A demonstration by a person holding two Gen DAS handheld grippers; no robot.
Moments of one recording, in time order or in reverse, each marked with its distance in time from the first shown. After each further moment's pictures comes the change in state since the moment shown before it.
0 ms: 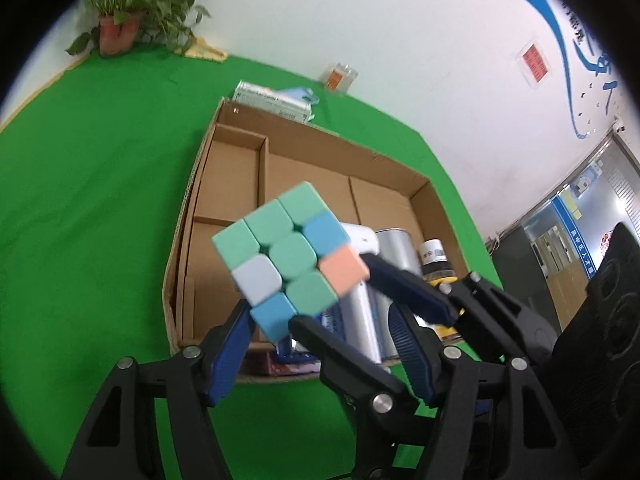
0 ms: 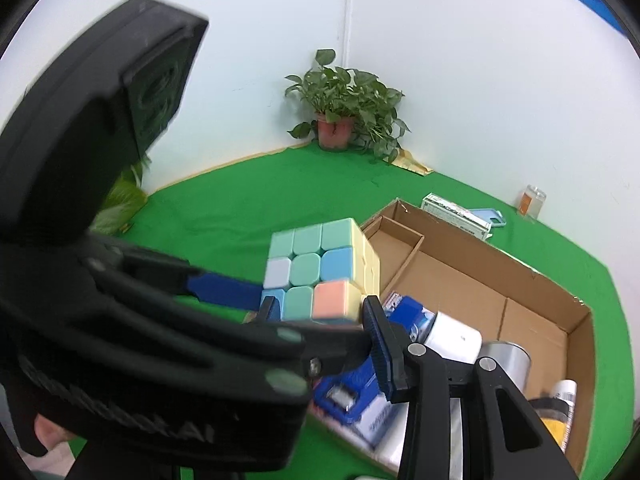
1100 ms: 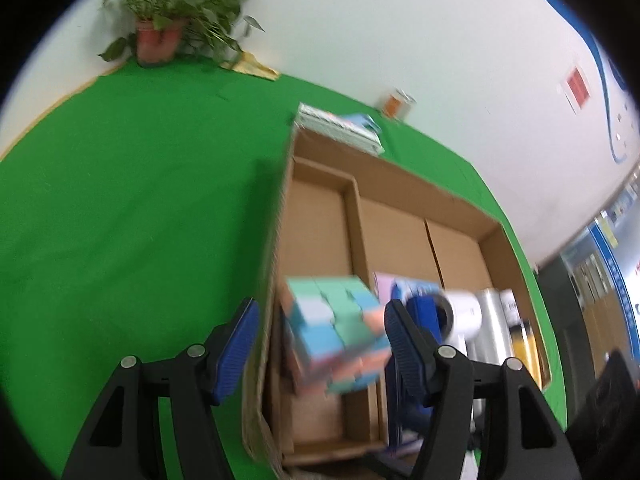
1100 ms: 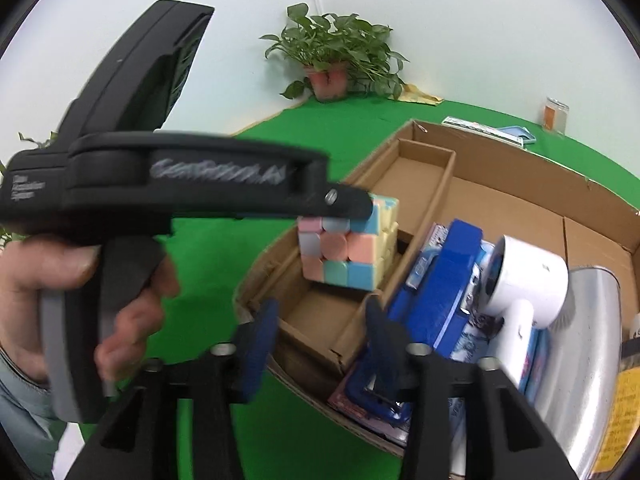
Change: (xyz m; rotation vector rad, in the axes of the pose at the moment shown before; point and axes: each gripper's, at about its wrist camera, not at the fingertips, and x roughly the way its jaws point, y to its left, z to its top) left arm 0.030 0.069 0.046 -0.053 -0.114 0.140; right arm 0.084 -0.002 -0.028 0.217 0.125 0.144
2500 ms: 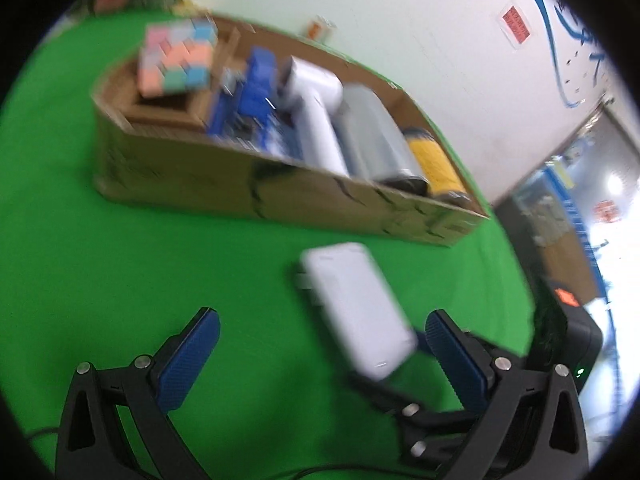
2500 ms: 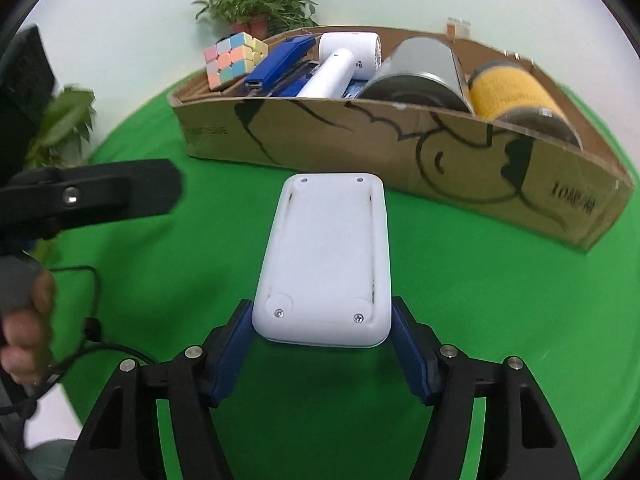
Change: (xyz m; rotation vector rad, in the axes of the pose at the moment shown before) left arm -0.039 -0.087 -0.212 0.059 0.196 -0.228; right arm -0.089 -0.045 -0.189 0.189 0.144 -0.142
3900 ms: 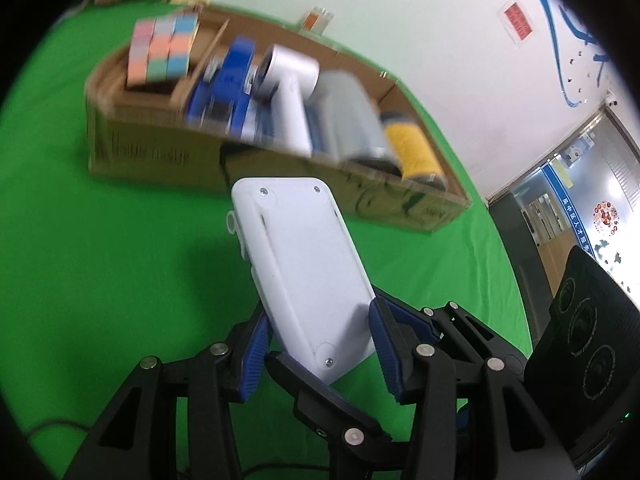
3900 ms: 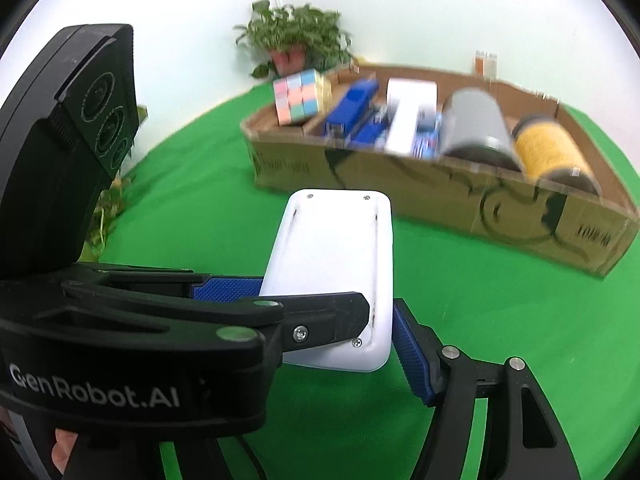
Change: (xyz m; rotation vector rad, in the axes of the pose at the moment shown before) left arm -0.012 -0.029 0.000 0.004 -0.011 0.064; right arm -0.031 0.046 0.014 -0.095 -0.163 0.029
